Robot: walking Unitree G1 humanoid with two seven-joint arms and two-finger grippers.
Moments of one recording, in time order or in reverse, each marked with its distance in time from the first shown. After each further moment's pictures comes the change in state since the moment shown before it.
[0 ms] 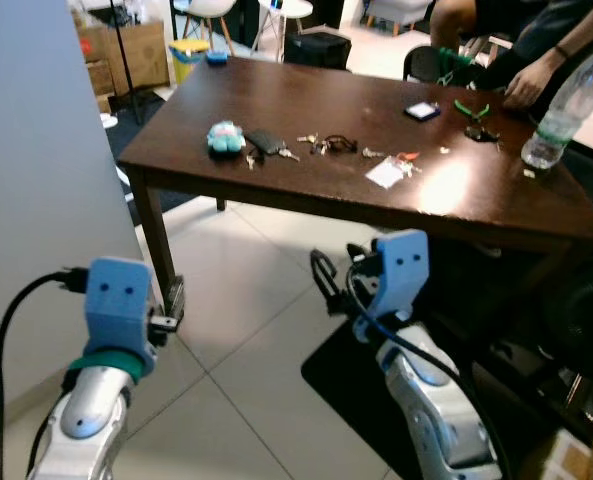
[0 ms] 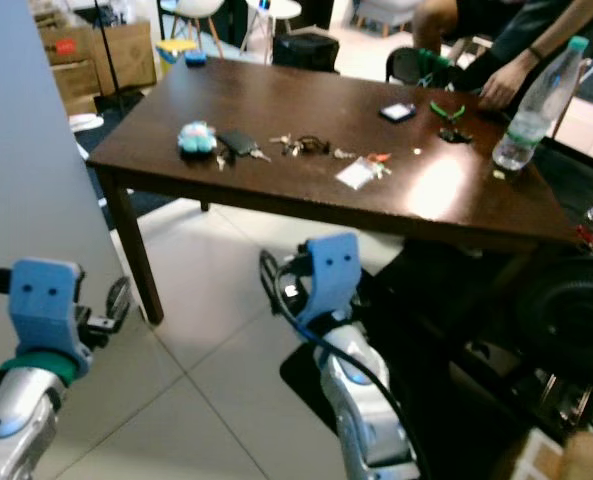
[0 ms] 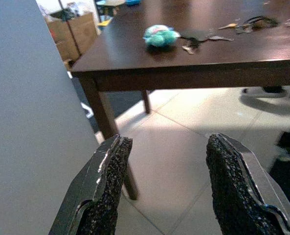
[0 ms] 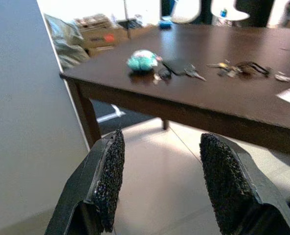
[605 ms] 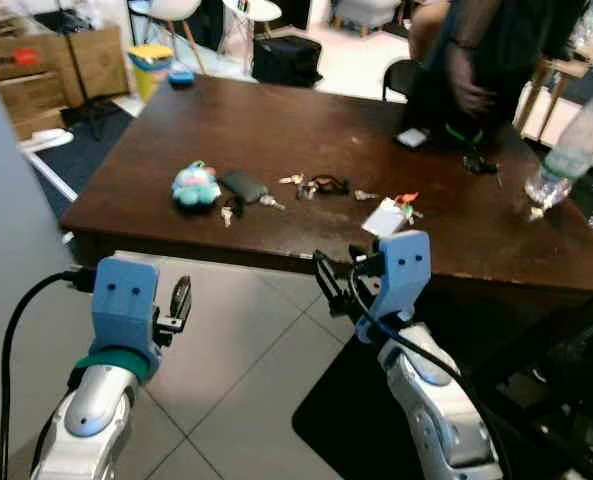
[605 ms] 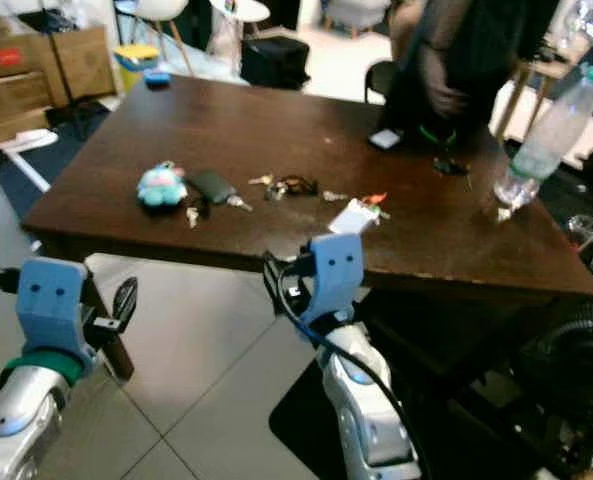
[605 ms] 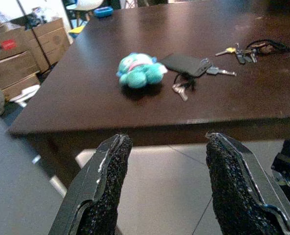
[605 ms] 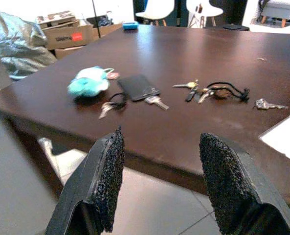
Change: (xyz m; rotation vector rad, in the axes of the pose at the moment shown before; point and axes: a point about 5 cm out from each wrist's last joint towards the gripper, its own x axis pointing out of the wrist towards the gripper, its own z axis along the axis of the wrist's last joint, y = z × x) left arm 0.001 -0.003 0.000 -0.006 -0.003 -0.010; right arm -0.001 -0.002 -0.002 -0.004 0.012 -0.006
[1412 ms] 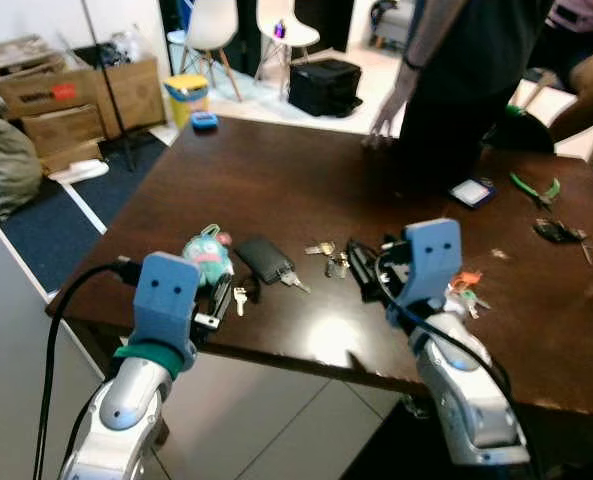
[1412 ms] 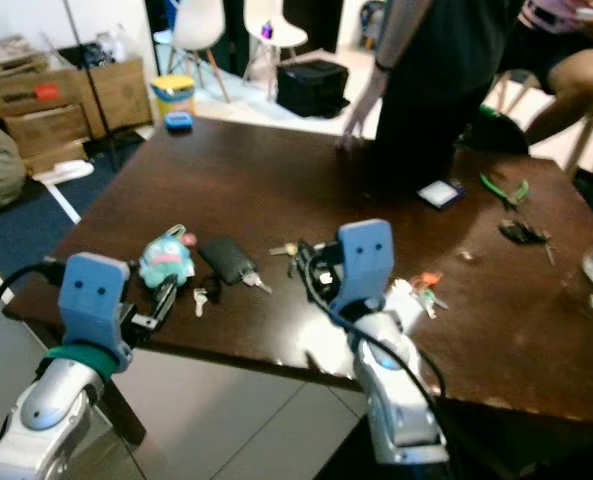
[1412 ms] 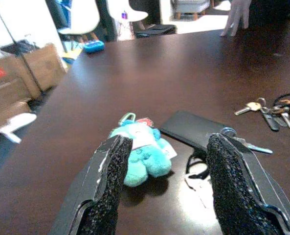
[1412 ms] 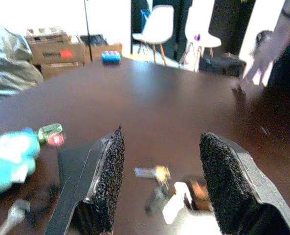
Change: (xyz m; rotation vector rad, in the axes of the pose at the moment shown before) left arm 0.005 -0.027 0.007 -0.014 -0.045 -0.198; right arm 0.011 -0.025 0.018 -0.099 -0.066 -0.053
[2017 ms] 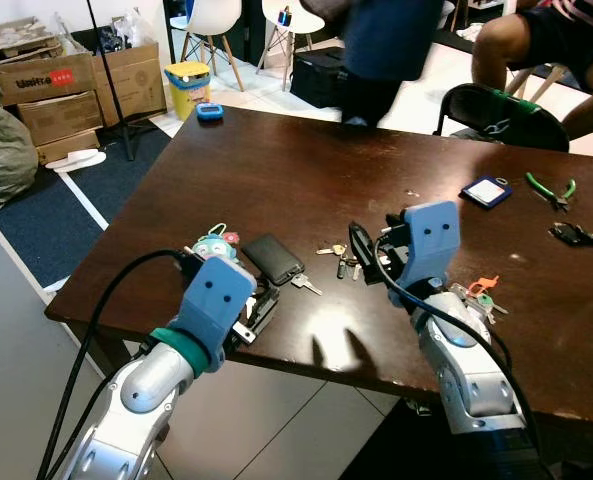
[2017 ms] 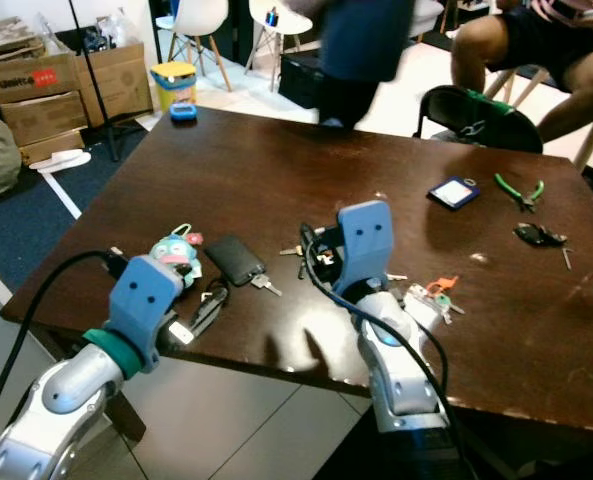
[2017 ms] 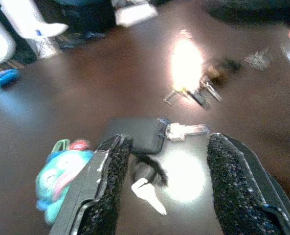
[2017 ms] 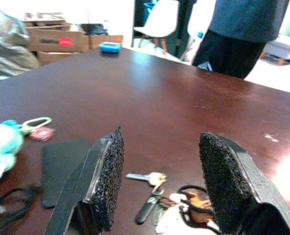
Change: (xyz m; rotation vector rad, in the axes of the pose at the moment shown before) left arm 0.021 -0.029 0.004 0.233 -0.019 -0.340; right arm 0.012 -0.022 -0.005 -0.075 0.020 0.009
